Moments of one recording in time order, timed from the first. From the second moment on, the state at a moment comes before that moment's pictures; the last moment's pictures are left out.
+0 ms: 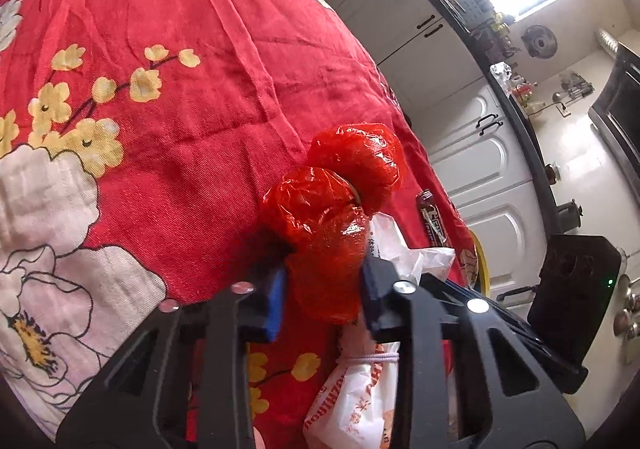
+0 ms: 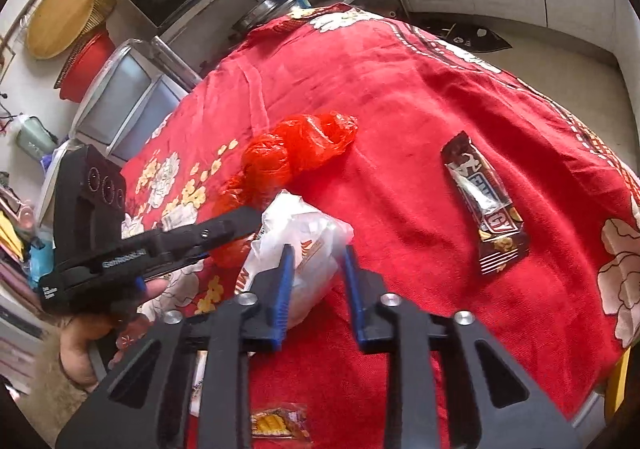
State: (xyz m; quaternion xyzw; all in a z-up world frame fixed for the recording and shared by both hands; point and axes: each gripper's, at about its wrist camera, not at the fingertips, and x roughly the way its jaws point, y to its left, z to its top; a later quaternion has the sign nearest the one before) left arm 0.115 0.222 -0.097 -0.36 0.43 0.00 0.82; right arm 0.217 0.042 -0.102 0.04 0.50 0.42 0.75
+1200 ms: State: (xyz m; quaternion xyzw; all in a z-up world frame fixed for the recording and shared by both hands) left arm 0.106 0.163 0.008 -0.27 0.36 -0.03 0.89; right arm 0.210 -0.054 -0.005 0.10 0.38 0.40 0.83
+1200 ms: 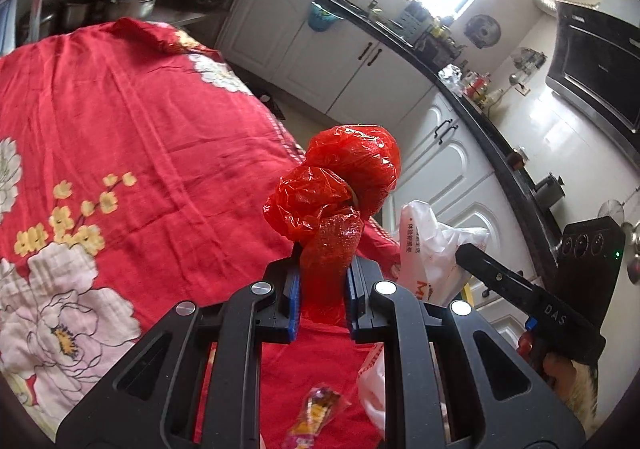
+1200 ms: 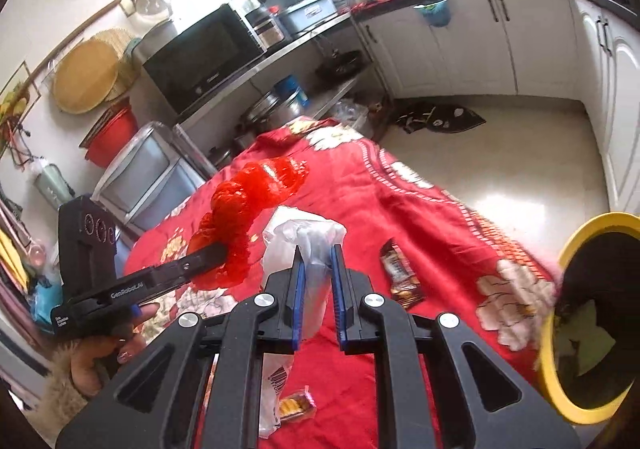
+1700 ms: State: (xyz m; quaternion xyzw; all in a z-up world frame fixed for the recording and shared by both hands) left arm 0.140 0.102 0.019 -0.23 0.36 -0.08 0.90; right arm 0.217 -0.136 0.004 0.13 0.35 0.33 0.87
